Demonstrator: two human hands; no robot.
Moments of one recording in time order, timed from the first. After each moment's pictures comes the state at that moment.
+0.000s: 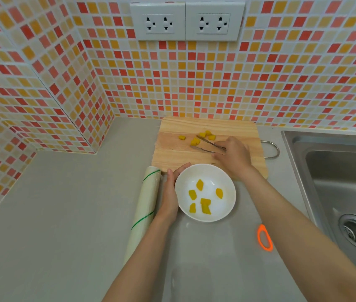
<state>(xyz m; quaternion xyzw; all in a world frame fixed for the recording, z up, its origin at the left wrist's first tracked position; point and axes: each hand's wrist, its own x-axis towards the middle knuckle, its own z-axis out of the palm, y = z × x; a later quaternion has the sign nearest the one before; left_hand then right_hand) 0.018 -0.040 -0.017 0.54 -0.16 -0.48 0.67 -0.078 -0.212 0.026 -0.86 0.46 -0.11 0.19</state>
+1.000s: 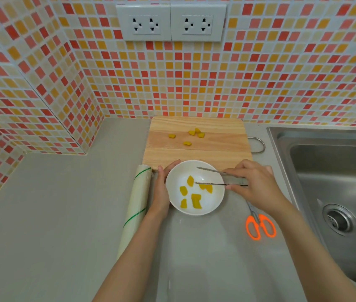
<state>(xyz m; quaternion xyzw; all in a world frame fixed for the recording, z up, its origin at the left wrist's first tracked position) 0.016 -0.039 -0.010 0.54 -0.18 -0.46 0.68 -0.186 -0.141 0.065 -0.89 0.39 -0.11 0.20</state>
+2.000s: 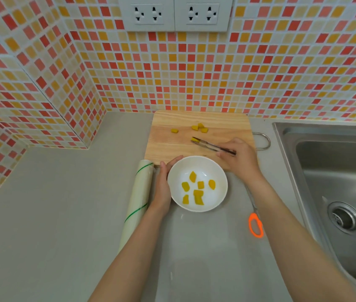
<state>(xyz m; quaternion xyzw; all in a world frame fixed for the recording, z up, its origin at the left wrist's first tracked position) 0.017 -0.039 -0.014 0.55 -0.18 -0.47 0.67 -0.126 -0.182 0.037 -0.81 0.44 -0.23 0.31</state>
